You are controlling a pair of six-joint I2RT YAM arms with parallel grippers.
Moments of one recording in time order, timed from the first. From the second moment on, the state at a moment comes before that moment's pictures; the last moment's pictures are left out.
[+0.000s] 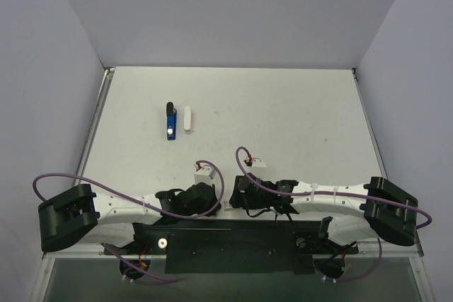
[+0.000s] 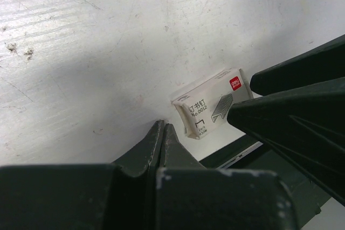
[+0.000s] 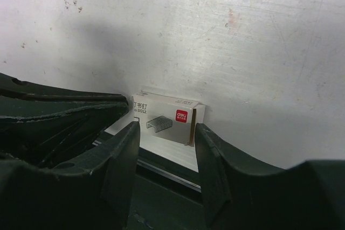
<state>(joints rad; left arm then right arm) -1.20 1.23 0.36 0.09 -0.27 -0.93 1.16 1.31 0.55 -0.17 0.24 1.06</state>
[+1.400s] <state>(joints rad) -1.20 1.26 0.37 0.13 -0.26 -0.94 1.16 1.37 0.55 -0.10 0.20 1.07</state>
